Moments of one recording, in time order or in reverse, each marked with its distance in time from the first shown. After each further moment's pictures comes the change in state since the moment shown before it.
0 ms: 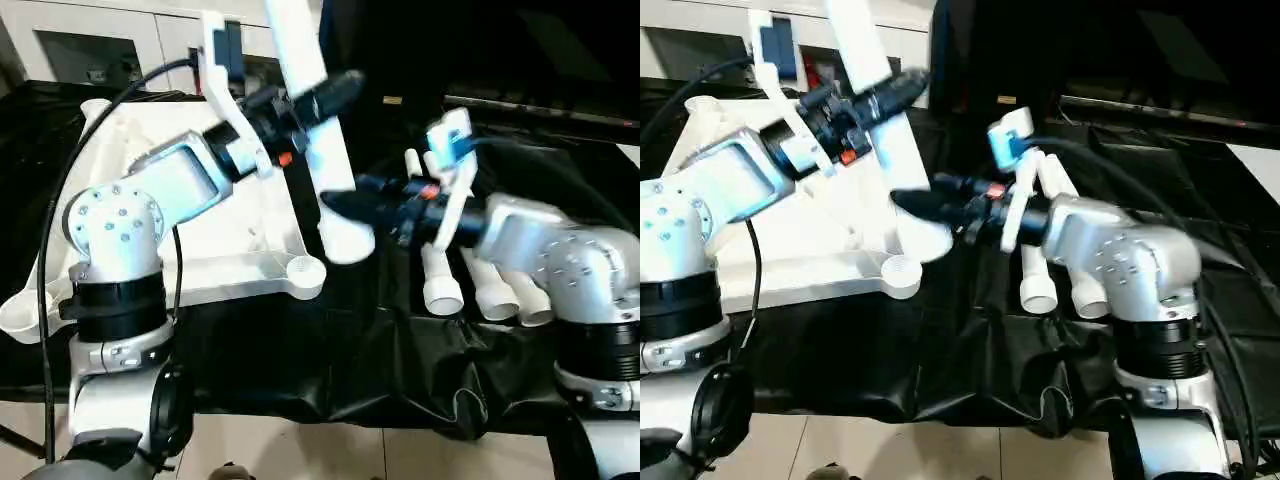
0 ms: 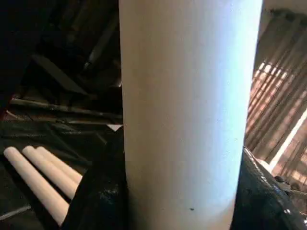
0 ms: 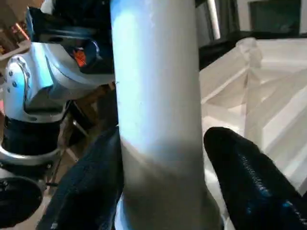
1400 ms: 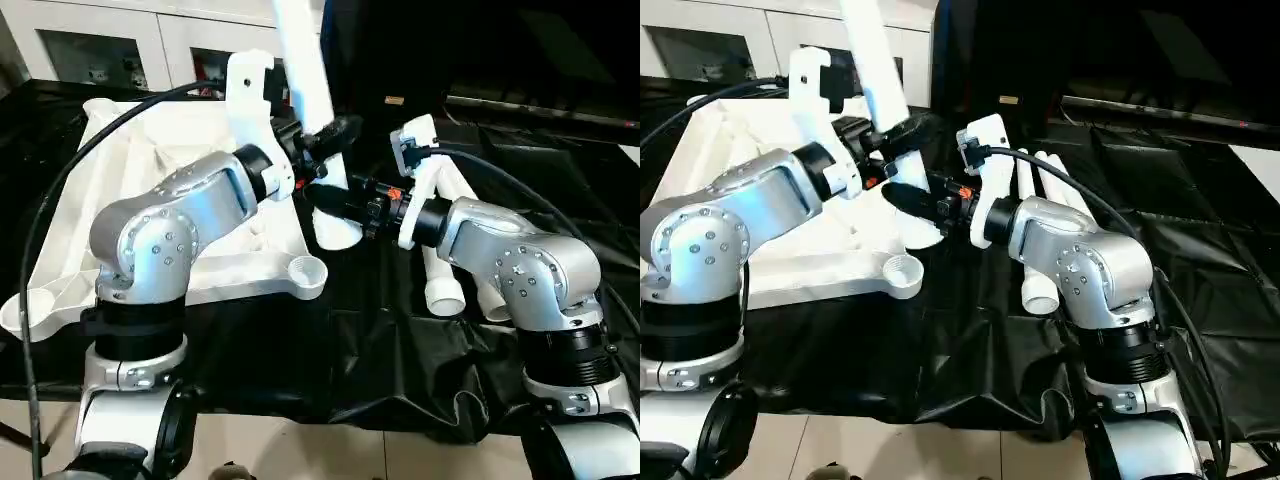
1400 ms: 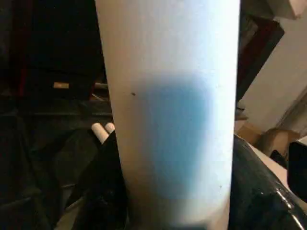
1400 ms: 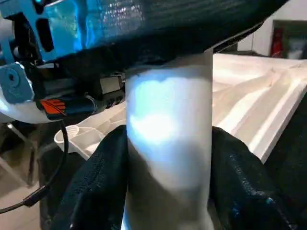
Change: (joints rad) left arm 0.035 -0.023 -0.125 -0.076 0.214 -0.027 0.208; right arm 0.004 0.088 0.072 0.007 -0.182 -0.165 -0.163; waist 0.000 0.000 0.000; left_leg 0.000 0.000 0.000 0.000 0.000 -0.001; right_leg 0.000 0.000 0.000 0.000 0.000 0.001
